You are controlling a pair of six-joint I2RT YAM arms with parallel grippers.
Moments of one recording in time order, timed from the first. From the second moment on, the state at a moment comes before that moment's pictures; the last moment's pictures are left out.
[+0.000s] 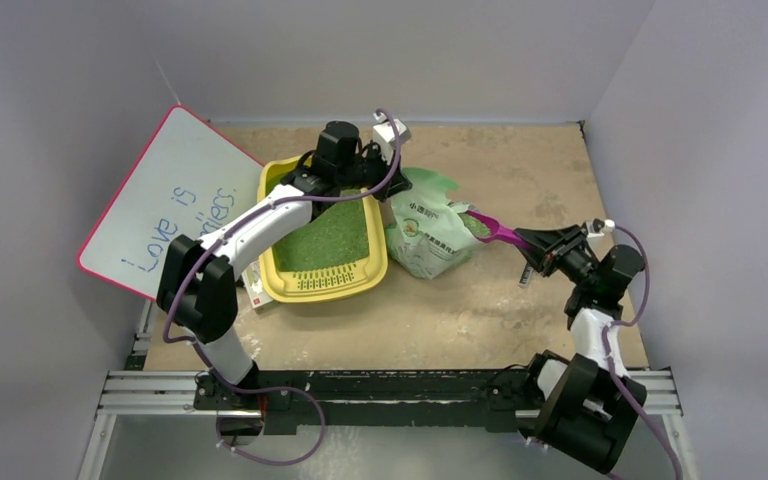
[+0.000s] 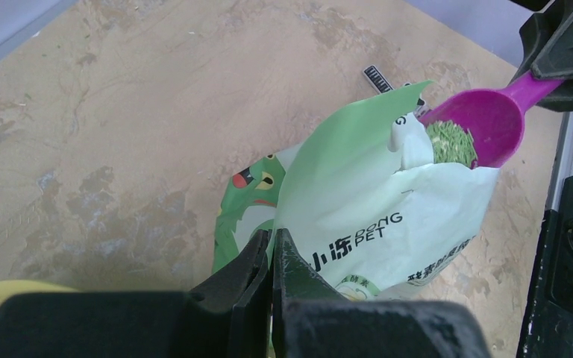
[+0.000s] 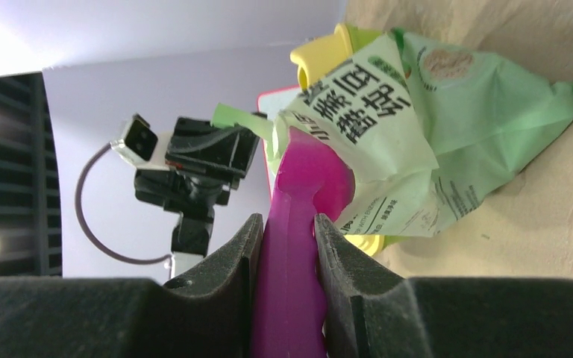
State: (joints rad) left arm -0.56 1.71 1.42 -0.09 0.53 0.00; right arm -0.50 0.98 0.32 0.50 -1.12 1.49
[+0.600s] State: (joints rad) left arm -0.56 1.71 1.42 -0.10 0.53 0.00; right arm -0.61 0.88 0.38 0.21 -1.19 1.30
